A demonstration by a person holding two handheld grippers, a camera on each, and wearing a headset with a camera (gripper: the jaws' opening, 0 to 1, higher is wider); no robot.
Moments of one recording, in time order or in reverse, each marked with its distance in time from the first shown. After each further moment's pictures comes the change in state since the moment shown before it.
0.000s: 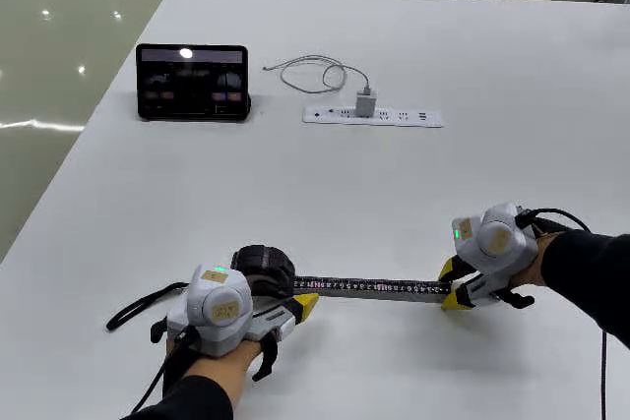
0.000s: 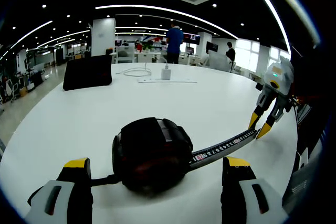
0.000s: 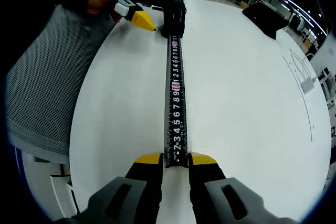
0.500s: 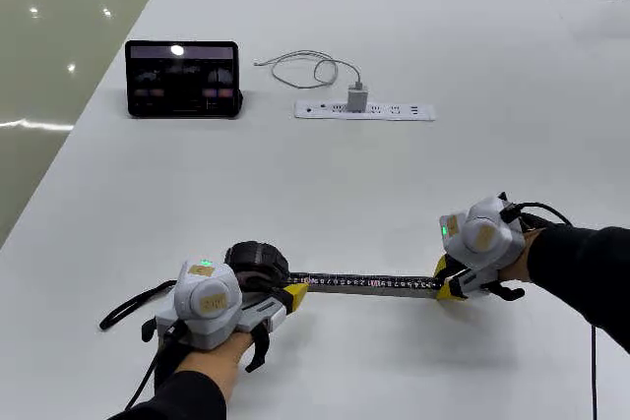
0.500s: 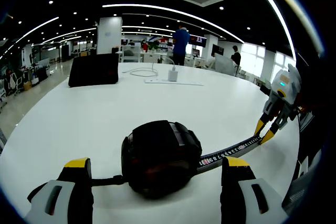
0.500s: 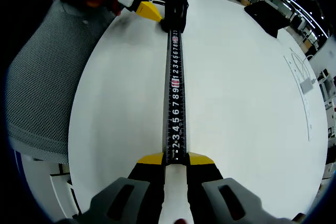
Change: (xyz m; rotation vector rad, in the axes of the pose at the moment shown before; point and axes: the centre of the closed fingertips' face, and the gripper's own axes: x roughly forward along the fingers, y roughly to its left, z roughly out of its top) left arm 0.000 0.014 0.004 -0.068 -0.008 0.041; right arm 0.001 0.000 -0.001 0.000 0.057 -0.030
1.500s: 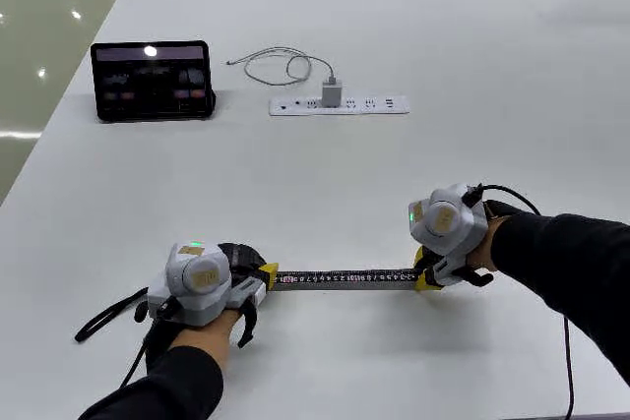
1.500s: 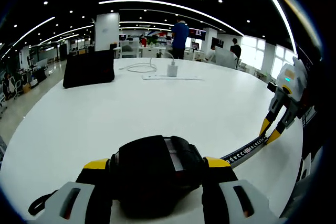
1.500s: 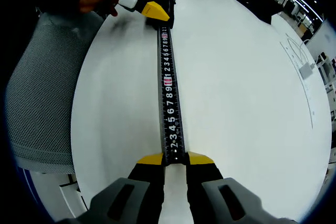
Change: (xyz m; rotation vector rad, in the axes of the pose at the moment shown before) left arm 0.024 -0.008 0.006 0.061 0.054 -0.002; right arm 0.001 -0.002 -0.002 0.105 0.046 0.011
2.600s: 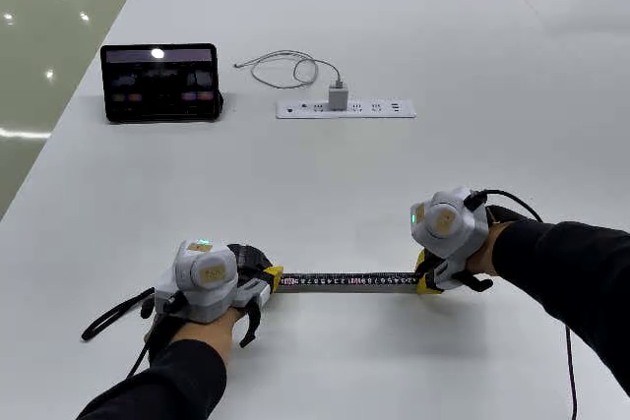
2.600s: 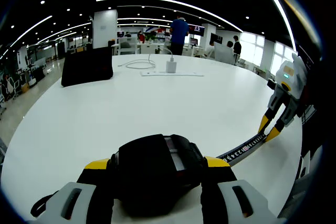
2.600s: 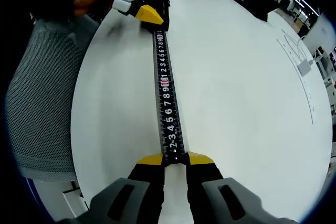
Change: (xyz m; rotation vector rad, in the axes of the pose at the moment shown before) left arm -0.001 0.000 -0.004 0.009 0.036 -0.009; right arm 0.002 -0.001 0.006 0.037 -0.006 -0.005
